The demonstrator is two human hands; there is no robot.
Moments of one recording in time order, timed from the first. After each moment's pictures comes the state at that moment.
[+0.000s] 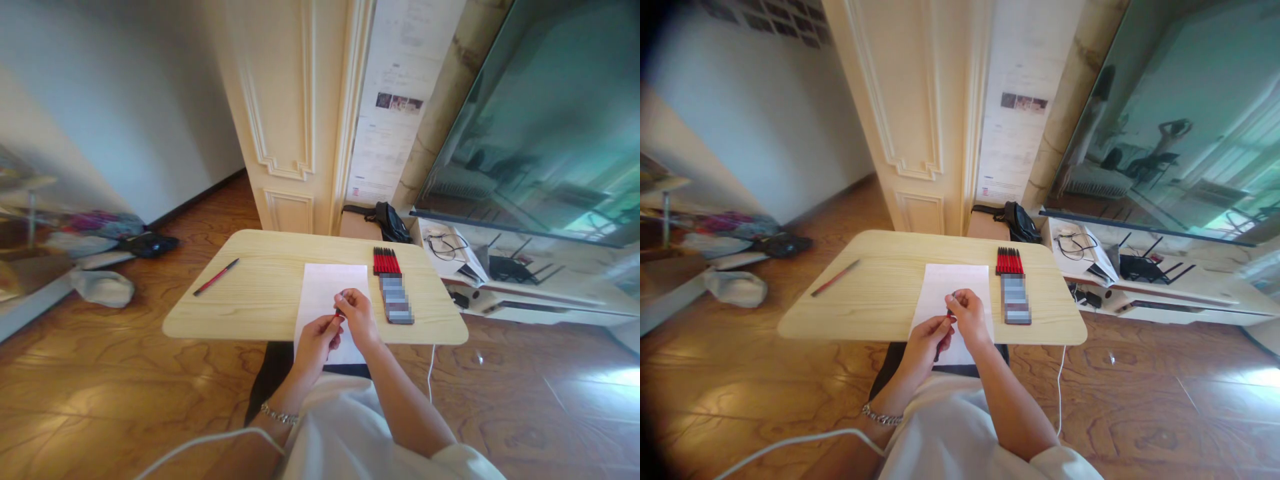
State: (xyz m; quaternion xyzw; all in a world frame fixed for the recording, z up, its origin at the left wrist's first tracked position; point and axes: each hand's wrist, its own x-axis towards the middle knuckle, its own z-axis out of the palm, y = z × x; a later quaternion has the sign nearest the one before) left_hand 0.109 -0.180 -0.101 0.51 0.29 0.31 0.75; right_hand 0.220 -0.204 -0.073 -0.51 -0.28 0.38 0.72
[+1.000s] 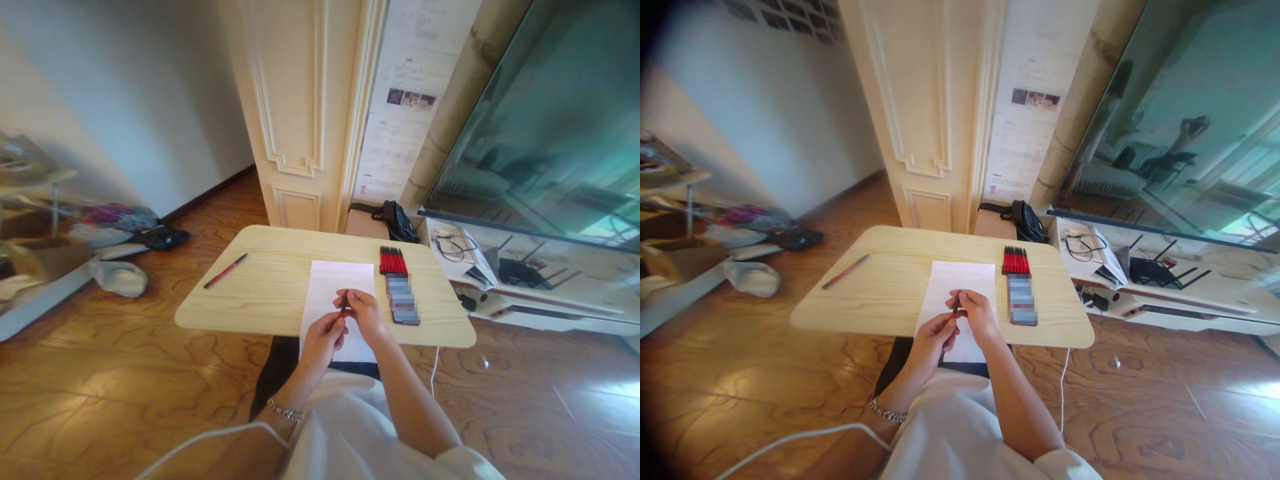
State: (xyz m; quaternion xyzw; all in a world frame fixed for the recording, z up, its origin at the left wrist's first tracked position) left_hand 0.109 -0.181 -0.101 0.47 0.27 0.31 0.78; right_hand 0.231 -0.205 -0.077 -0.50 -0.31 0.45 0.67
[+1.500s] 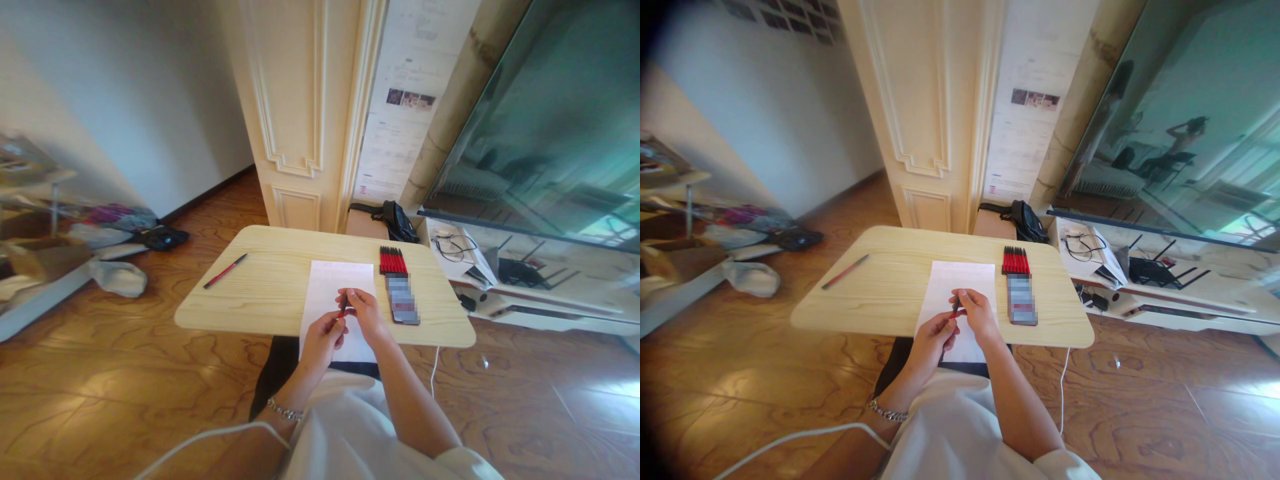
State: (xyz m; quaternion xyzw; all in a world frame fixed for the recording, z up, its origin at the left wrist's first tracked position) left_hand 0.107 -0.180 -0.100 0.50 0.26 0.31 0.77; right_hand 0.232 -0.203 -0.077 -0.54 -0.30 0.42 0.67
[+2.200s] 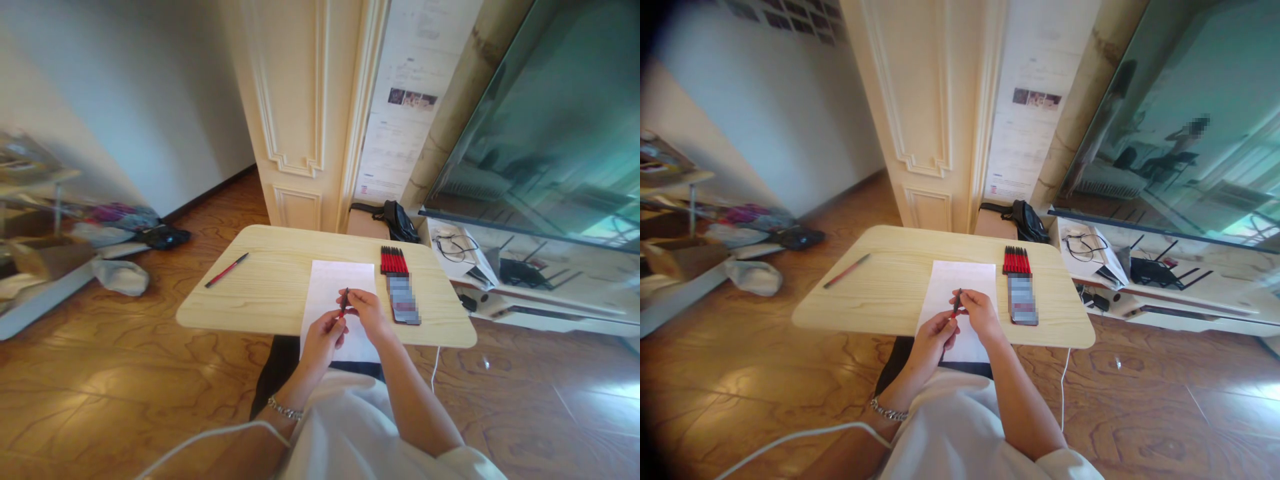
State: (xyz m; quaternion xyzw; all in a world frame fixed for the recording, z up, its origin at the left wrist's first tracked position) left_hand 0.108 -0.178 -0.104 0.50 0.27 0.32 0.76; right_hand 0.238 -0.204 -0.079 -0.56 -0.34 0.42 0.63
